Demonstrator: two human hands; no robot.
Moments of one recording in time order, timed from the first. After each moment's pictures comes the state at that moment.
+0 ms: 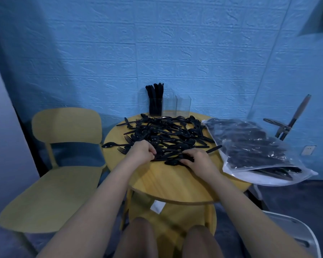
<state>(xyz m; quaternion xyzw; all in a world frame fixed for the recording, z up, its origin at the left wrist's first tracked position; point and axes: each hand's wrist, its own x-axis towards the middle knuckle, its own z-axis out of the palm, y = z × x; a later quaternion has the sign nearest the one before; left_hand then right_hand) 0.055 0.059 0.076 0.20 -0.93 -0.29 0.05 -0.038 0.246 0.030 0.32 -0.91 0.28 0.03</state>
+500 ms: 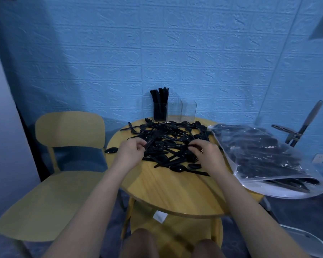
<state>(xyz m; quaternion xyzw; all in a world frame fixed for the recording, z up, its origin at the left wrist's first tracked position) 0.070 0.030 0.079 0.21 -0.89 -0.35 0.21 -0.051 0.234 0.055 0.31 -0.87 0.36 0.15</state>
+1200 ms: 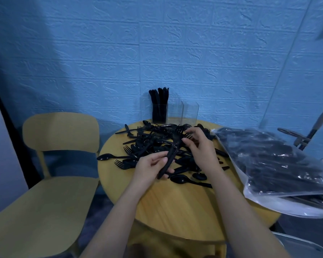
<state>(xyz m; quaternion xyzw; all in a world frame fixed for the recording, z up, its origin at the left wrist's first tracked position) 0.035 0.063 0.035 0.08 -0.70 -0.68 0.20 -0.077 0.194 0.061 0.32 -0.79 0.52 0.10</state>
